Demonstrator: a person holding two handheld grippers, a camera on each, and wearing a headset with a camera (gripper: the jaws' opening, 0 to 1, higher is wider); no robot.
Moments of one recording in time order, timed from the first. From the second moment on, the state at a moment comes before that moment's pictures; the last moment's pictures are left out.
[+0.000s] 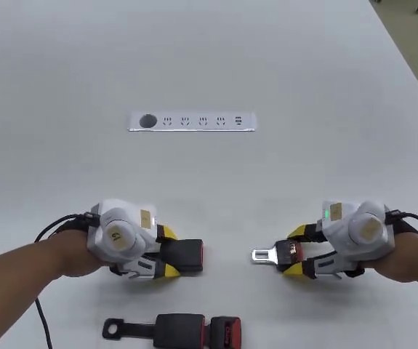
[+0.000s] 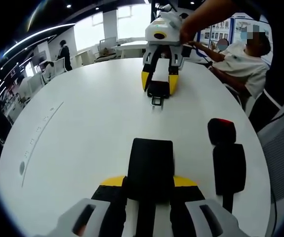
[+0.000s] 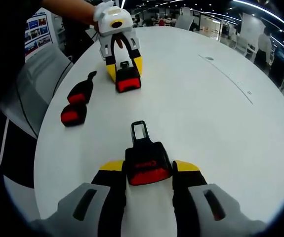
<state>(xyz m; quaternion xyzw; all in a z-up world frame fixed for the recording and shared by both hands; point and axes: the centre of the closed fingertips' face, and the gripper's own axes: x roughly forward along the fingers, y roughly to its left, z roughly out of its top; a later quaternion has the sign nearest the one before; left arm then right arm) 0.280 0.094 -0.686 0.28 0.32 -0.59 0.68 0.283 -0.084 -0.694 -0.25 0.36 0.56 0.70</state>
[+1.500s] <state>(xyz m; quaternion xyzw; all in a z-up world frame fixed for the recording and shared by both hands) 0.282 0.094 -0.692 0.29 0.33 -0.59 0.67 0.287 0.004 -0.694 -0.23 0.33 0.57 0.71</state>
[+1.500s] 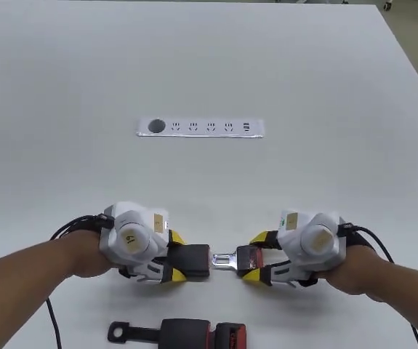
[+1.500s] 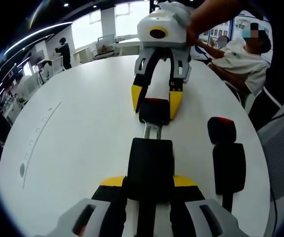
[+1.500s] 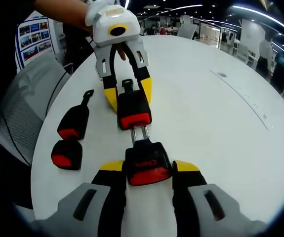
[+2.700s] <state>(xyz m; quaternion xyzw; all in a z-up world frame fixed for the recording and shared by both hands) 0.283 0.093 -0.693 0.30 0.33 -0.61 0.66 0.283 0.038 -0.692 -0.22 0.32 0.58 0.72</state>
